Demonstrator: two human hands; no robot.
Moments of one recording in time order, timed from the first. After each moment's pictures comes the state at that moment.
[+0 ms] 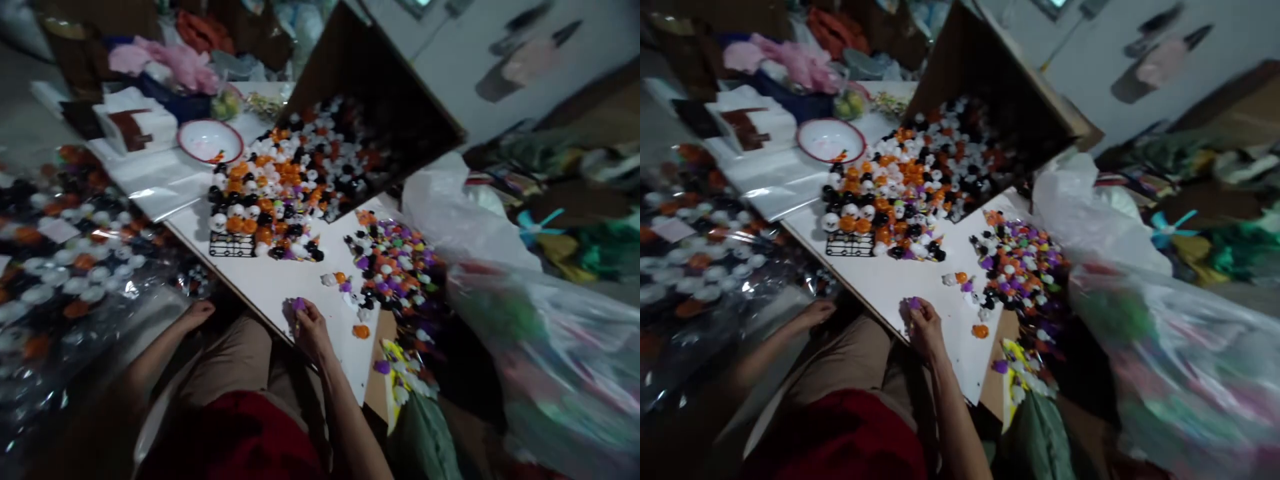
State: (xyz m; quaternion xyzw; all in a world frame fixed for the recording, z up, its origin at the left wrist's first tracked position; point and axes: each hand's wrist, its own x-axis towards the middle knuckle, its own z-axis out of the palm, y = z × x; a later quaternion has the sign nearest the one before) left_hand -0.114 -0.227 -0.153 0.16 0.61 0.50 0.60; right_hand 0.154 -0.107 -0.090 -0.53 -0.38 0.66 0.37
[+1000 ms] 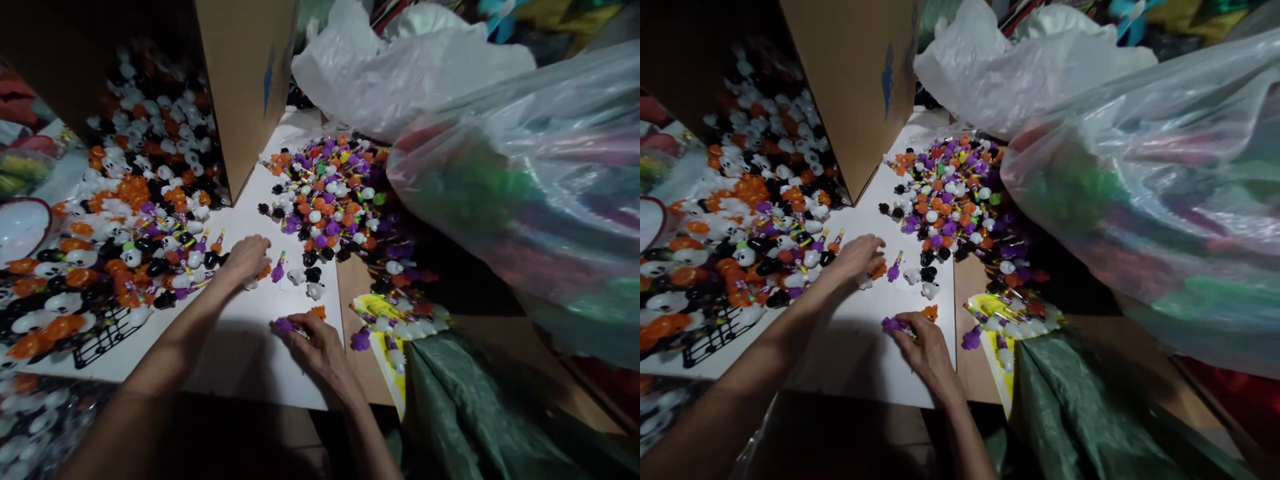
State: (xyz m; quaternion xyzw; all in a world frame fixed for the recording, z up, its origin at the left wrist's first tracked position) left_hand 0.144 0.112 -0.028 0.82 0.55 0.02 0.18; right_hand 0.325 -0.068 -0.053 -0.56 -0.62 0.44 0.34
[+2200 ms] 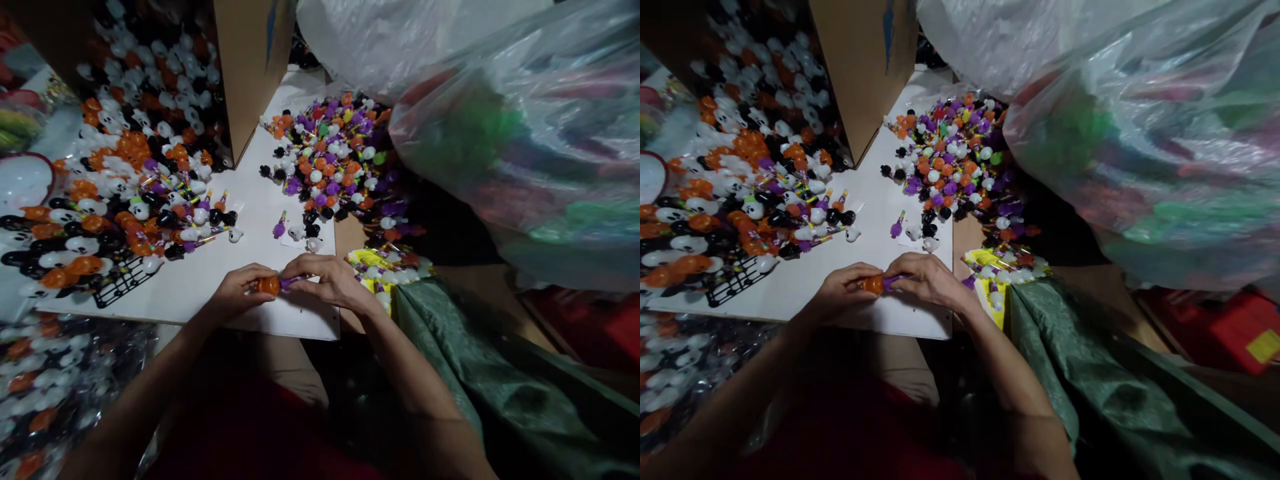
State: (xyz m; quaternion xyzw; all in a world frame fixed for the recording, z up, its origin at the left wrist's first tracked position) left_hand 0.101 -0.067 -0.040 0.69 0.39 0.34 0.51; right_hand 0.333 -0.047 0.013 -0.35 -0.77 0.47 0.26
